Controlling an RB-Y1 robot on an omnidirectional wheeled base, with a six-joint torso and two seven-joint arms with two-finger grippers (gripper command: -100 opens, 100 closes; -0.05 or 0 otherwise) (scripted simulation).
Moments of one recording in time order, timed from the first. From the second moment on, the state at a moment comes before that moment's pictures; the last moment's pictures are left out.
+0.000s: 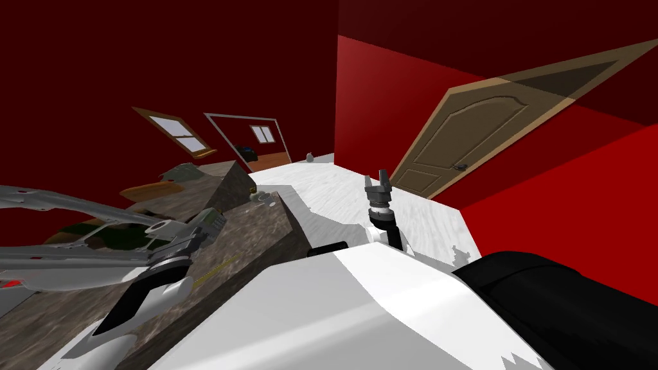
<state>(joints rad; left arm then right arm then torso) 0.31 0.81 0.33 -1.11 0.57 -0.49 -1.36 0.50 -0.01 0.06 -2.37 0.12 -0.55 -0.08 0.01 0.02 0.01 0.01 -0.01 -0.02</state>
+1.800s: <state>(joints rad) 0.26 0.98 0.33 -0.98 1.08 -0.40 -1.65 0.50 -0.01 0.06 -2.37 0.12 -0.55 -0.08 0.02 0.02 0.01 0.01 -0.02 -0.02</state>
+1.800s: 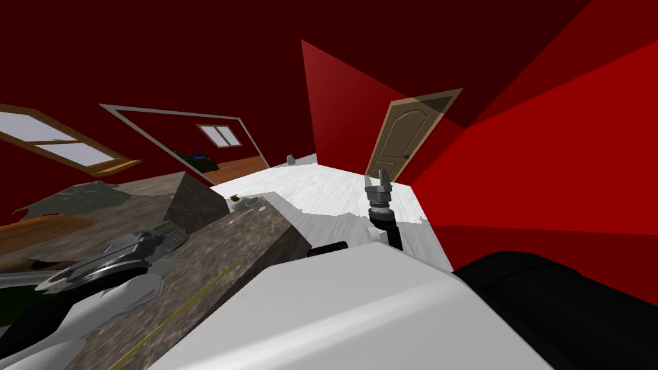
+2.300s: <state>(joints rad) 0.25 1.02 0.34 -0.96 1.21 -0.37 -1.72 0.50 -0.01 0.06 -2.37 0.12 -0.55 -0.08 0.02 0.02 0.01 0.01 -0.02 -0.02</state>
